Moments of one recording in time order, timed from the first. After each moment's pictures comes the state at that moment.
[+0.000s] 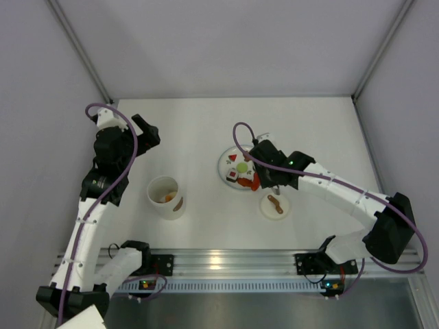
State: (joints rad) left arm -0.15 0.91 1.07 -0.42 -0.17 -0.51; right arm 0.81 1.37 1.14 -0.83 0.40 0.37
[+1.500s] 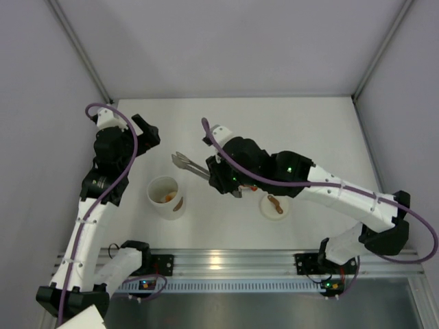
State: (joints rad) left arm -0.15 0.91 1.07 -0.42 -0.17 -0.51; right arm 1.18 1.43 1.63 -0.83 0.22 0.35
